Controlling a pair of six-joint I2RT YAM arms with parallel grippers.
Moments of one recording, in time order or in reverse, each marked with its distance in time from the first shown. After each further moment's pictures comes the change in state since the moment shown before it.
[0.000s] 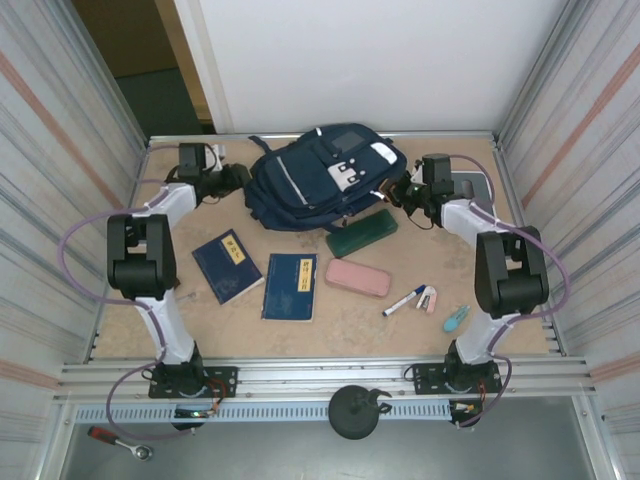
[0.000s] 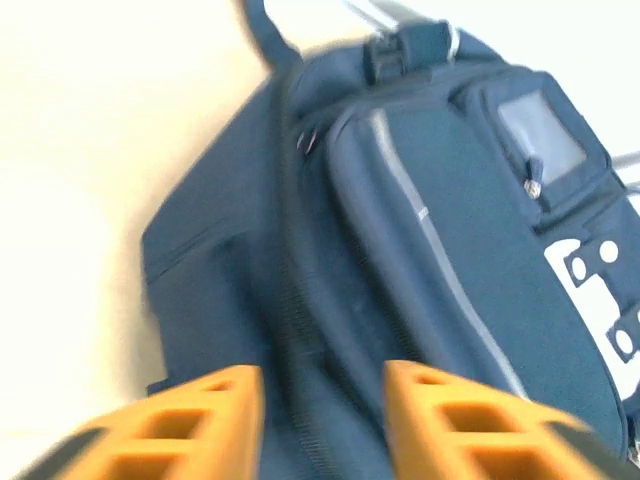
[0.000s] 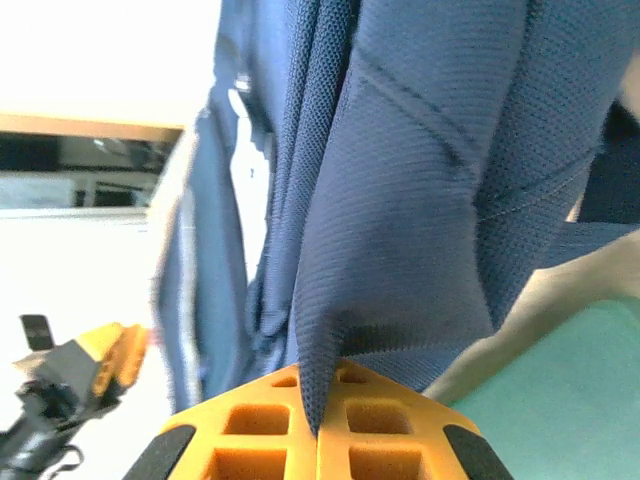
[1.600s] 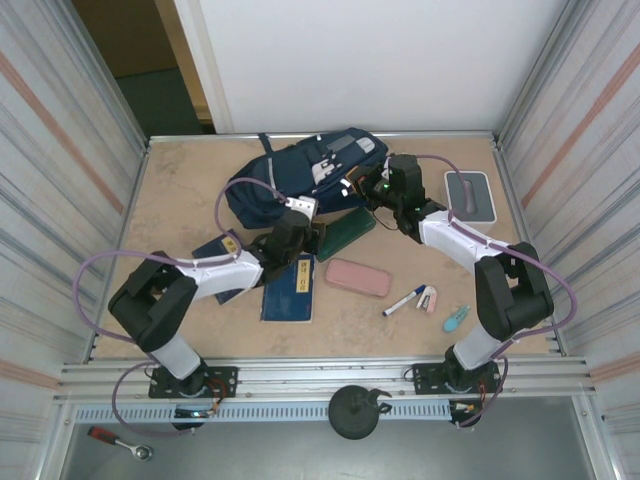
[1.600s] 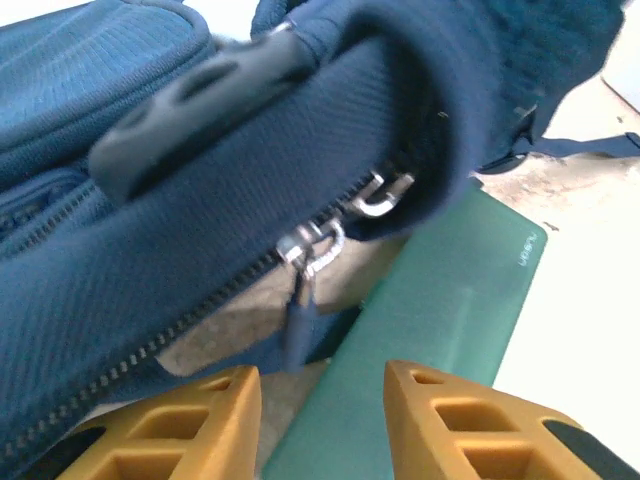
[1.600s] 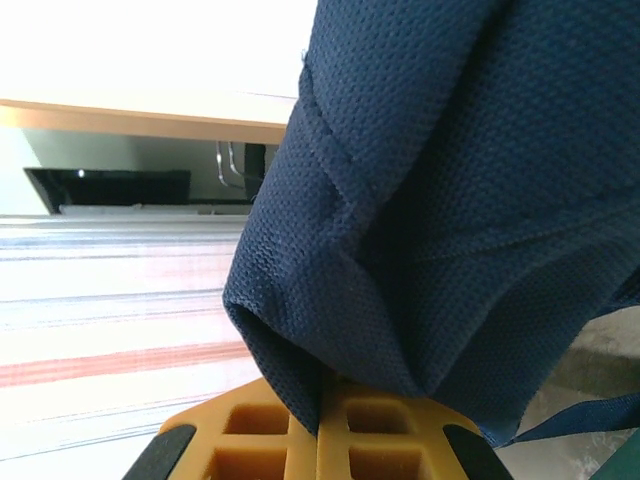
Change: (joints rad) left arm -0.753 -0.256 -0.487 0.416 -0.783 0.183; right arm 0.246 -0.101 -0.032 0.206 0.219 0.310
